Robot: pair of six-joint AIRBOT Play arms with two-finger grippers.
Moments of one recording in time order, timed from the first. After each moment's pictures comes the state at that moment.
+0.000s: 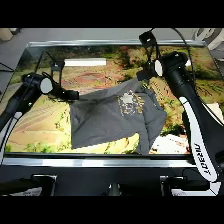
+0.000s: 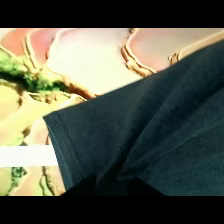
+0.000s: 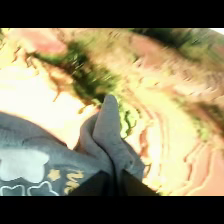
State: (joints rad) left arm -0.33 -1.41 1.37 1.61 -1.13 -1.86; right arm 0.33 -1.56 1.70 -1.80 1.00 1.52
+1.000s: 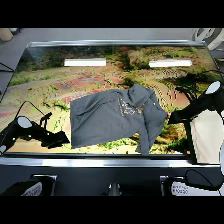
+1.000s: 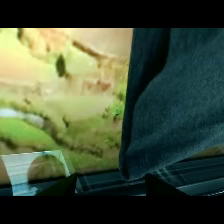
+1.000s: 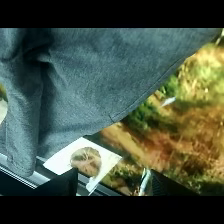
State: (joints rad) left arm 0.06 -1.12 0.59 1.07 -1.23 -1.50; right arm -0.28 -1.46 1.23 -1.25 1.56 0.96
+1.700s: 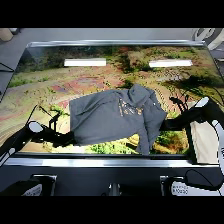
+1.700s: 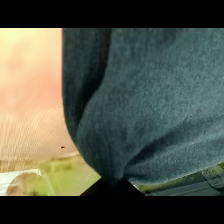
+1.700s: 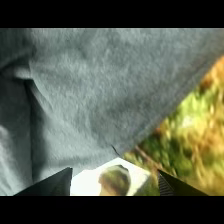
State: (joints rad) left arm -0.08 -1.16 0.52 0.92 -1.00 -1.54; right arm -0.29 -1.46 0.97 -1.13 1.32 0.94
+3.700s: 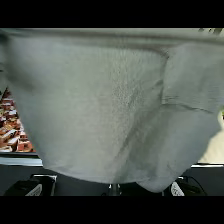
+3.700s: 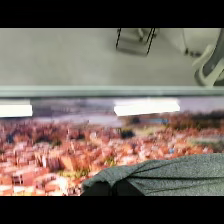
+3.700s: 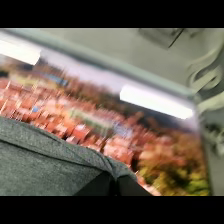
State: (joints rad) left arm -0.08 -0.94 1.64 1.30 -1.08 -1.57; right arm -0.29 -0.95 1.68 -1.32 1.25 0.95
